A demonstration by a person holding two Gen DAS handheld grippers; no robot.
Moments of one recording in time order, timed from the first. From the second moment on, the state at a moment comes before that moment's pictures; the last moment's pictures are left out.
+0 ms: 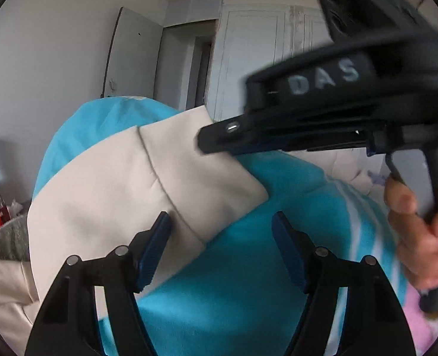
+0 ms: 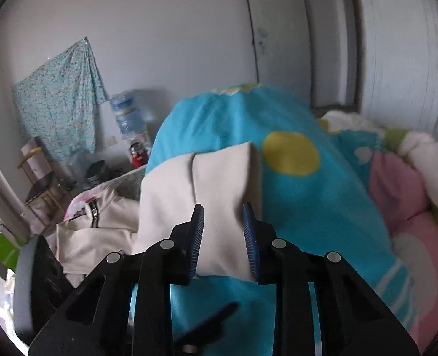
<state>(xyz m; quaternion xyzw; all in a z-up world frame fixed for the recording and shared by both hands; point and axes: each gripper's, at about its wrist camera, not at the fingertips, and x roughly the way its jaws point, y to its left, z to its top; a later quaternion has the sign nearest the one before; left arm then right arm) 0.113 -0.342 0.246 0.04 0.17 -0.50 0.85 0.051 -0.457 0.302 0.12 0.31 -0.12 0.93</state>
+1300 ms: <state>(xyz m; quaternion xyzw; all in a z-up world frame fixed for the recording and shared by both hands) 0.258 0.213 0.021 -0.33 0.39 -0.06 0.86 0.265 -0.147 0.112 -0.01 0.38 0.12 0.92</state>
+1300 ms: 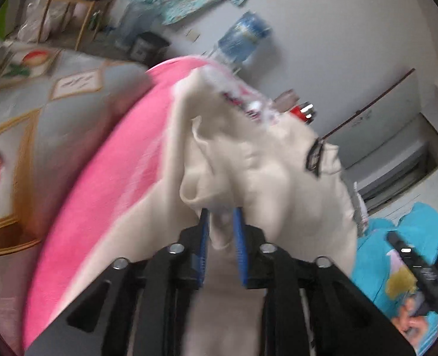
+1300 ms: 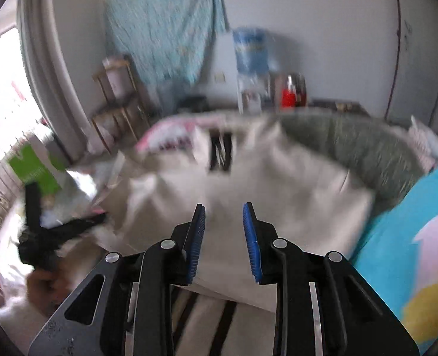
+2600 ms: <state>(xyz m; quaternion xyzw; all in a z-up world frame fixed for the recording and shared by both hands) 0.270 0.100 0.065 -0.07 0.37 -0.09 0.92 0.260 -0.171 0.023 -0.05 0.43 0.15 0.89</state>
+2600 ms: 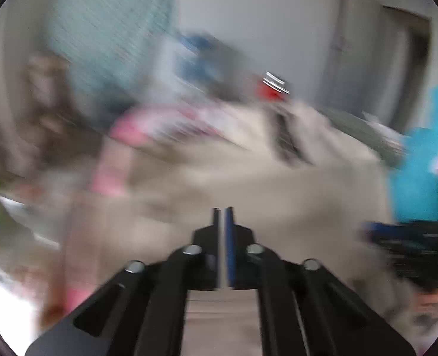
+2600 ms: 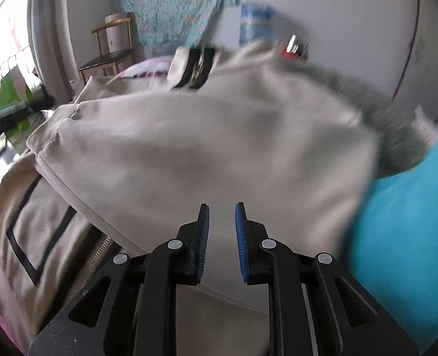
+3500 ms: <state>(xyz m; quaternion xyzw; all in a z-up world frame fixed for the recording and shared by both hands) 0.267 0.106 0.033 -0.15 0.36 -0.02 0.92 0.237 -0.213 -0.005 0.02 0.43 0.18 0.88</state>
